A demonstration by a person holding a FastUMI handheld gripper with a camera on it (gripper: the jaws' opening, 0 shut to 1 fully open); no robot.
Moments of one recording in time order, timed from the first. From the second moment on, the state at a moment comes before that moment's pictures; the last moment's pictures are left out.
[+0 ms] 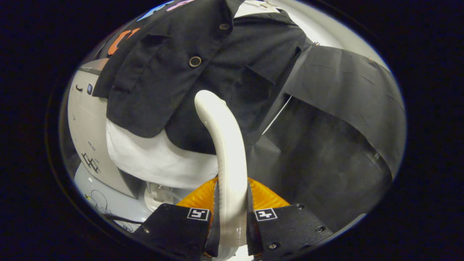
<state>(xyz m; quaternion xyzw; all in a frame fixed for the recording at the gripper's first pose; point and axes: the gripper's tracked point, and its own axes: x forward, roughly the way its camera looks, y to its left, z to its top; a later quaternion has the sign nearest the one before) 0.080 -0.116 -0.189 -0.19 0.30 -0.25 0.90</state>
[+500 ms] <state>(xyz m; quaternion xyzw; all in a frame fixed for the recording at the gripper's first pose) 0.068 -0.114 -0.222 -0.15 0.34 -0.24 0.90</state>
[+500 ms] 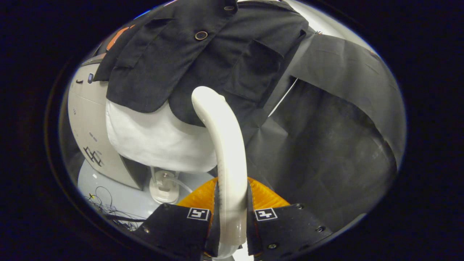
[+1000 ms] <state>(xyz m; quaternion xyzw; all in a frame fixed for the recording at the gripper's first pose) 0.014 -0.080 -0.110 -0.08 0.25 -0.26 0.93</state>
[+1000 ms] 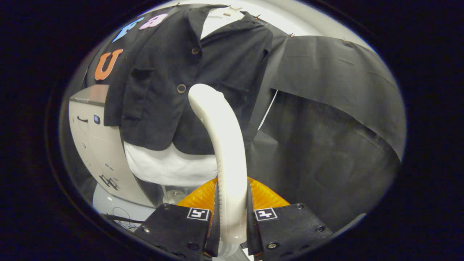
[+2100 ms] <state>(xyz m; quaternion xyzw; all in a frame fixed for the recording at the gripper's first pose) -0.103 -0.127 -0.022 -0.03 0.13 -0.07 0.99</state>
